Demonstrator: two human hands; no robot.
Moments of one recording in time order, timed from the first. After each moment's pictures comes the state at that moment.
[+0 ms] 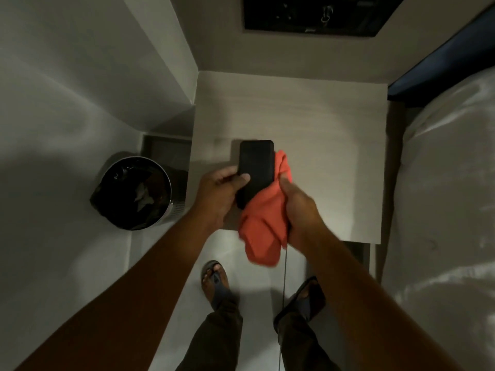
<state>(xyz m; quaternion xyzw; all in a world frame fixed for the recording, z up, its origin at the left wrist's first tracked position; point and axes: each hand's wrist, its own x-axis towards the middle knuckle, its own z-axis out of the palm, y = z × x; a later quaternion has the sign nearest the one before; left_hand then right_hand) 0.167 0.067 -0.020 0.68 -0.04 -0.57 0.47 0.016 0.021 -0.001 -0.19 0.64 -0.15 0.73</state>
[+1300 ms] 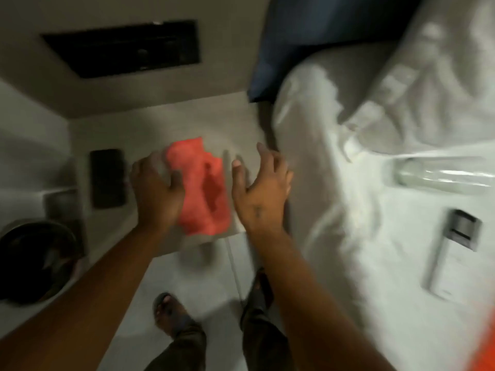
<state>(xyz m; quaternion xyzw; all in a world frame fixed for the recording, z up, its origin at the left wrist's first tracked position) 0.066 -0.007 0.028 0.82 -0.48 -0.21 0.24 -0.105 -0.013 0.085 -0.55 0.75 -0.26 0.24</state>
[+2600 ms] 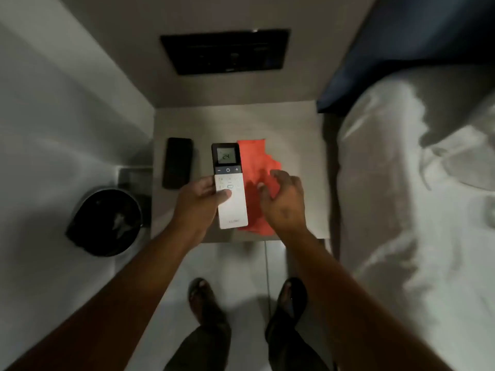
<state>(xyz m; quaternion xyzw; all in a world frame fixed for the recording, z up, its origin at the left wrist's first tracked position) 0.093 0.040 0.073 0.73 -0.14 -0.54 0.40 -0.060 -0.011 0.035 -0.59 0.67 -0.16 0.42</state>
